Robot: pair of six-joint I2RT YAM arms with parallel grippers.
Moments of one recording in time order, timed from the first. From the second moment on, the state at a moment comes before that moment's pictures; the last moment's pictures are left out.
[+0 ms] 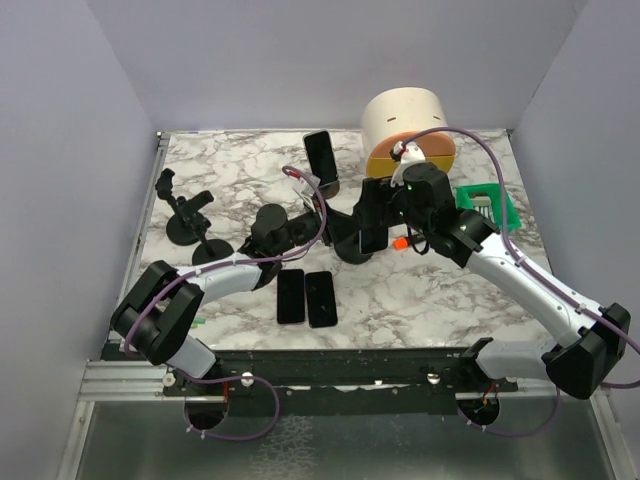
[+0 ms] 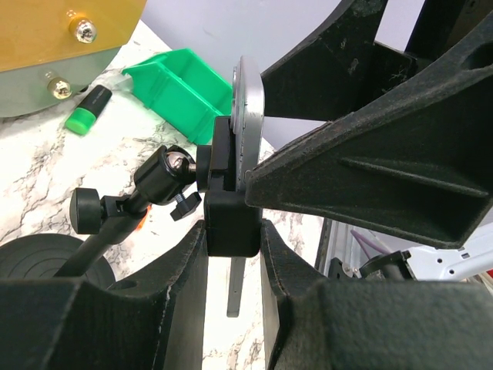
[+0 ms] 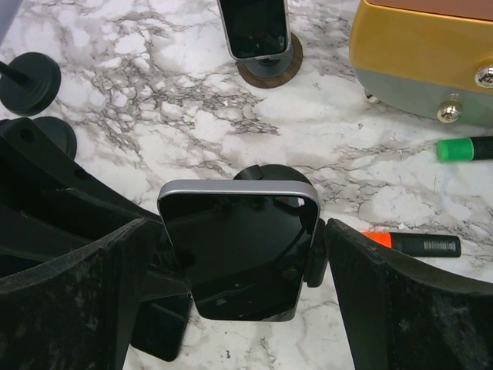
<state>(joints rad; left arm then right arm) -0.65 1.50 0.71 0.90 0.48 -0.70 0.68 1.26 1.19 -0.40 0.18 0.30</state>
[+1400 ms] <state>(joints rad) -0.65 1.50 0.69 0.92 0.47 -0.70 0.68 1.32 1.21 -0.37 0.19 0.22</state>
